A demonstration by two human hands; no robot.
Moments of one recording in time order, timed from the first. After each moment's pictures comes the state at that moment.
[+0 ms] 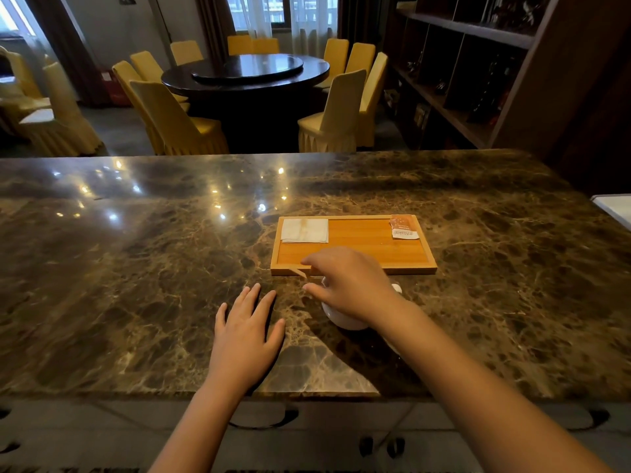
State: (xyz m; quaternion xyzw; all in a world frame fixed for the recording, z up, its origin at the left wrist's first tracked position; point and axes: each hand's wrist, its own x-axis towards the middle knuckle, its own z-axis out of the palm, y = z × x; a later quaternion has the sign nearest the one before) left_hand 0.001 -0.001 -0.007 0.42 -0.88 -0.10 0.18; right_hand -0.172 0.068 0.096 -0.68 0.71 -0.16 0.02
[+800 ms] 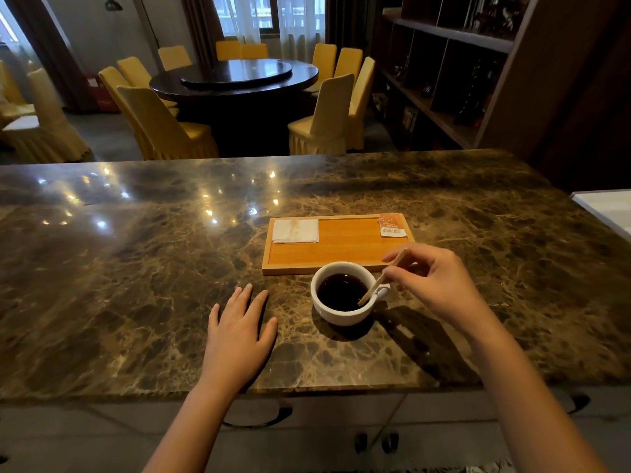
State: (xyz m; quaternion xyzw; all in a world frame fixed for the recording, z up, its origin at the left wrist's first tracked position) left_hand 0.001 0.000 -0.006 0.42 -0.88 -0.11 0.18; right_hand -0.232 0.150 0.100 -0.44 0.73 -0.49 0.20
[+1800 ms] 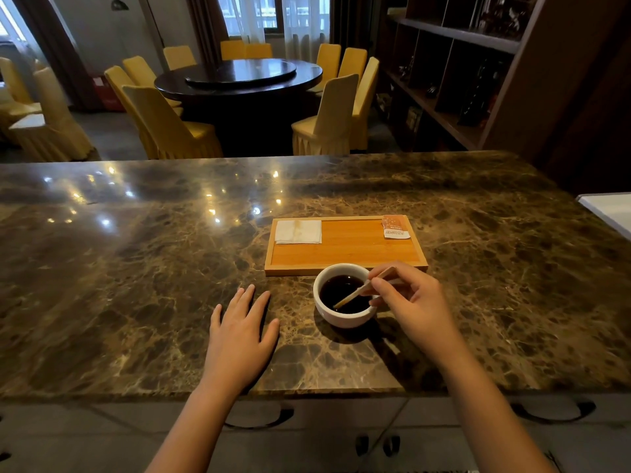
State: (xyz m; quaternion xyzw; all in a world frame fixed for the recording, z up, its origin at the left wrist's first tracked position) left_hand 0.000 0.001 -0.005 0.42 -0.88 -0.11 0.18; right_hand -0.200 0.146 0.075 -0.43 0.66 -0.58 0.21
